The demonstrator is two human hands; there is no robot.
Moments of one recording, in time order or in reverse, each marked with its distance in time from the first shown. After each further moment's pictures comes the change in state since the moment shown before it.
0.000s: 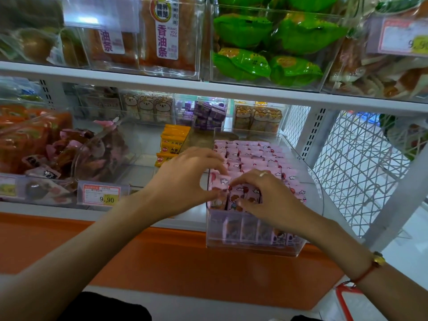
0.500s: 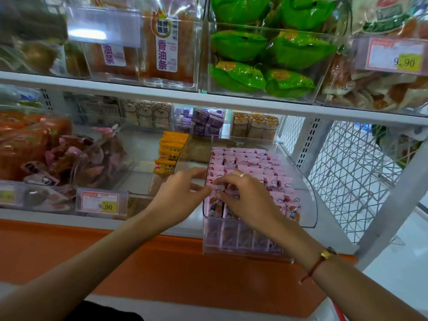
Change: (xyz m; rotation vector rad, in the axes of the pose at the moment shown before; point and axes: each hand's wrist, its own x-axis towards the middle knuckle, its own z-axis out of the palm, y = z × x) left_hand -0.004 -0.005 0.024 -0.479 0.033 -0.390; right_hand 0.023 -0.014 0.022 0.002 0.191 -0.081
